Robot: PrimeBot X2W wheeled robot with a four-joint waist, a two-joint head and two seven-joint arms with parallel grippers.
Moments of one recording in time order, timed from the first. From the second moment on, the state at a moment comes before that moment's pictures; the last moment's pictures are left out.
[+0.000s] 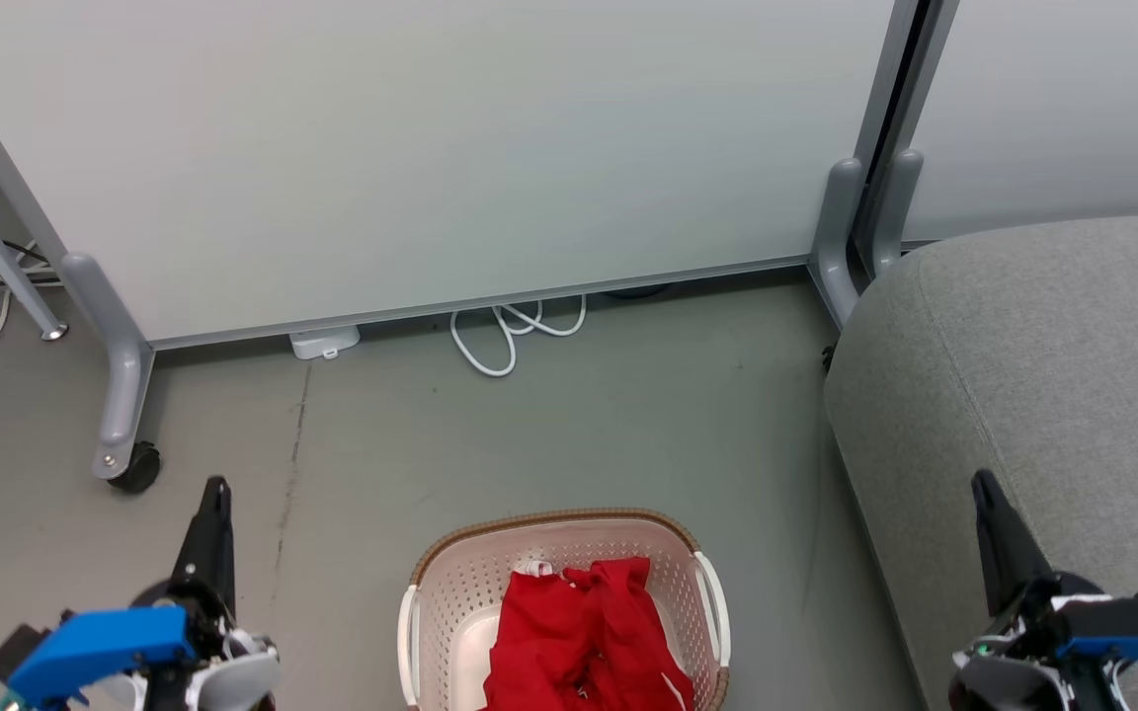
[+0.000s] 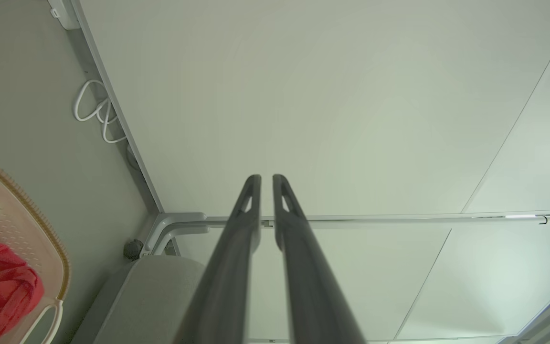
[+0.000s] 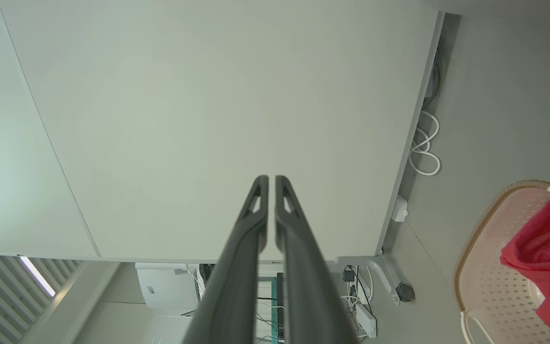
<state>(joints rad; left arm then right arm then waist) -0.10 0.05 0.11 0.26 -1.61 -0.13 0.11 -0.10 -0.05 -0.11 0.25 1.61 0.13 0.11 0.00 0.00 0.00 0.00</state>
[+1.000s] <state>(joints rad) -0.05 0.04 0.05 0.25 -1.29 -0.10 0.00 -0.06 -0.04 -0.04 0.27 1.26 0.13 0.00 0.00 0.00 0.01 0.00</state>
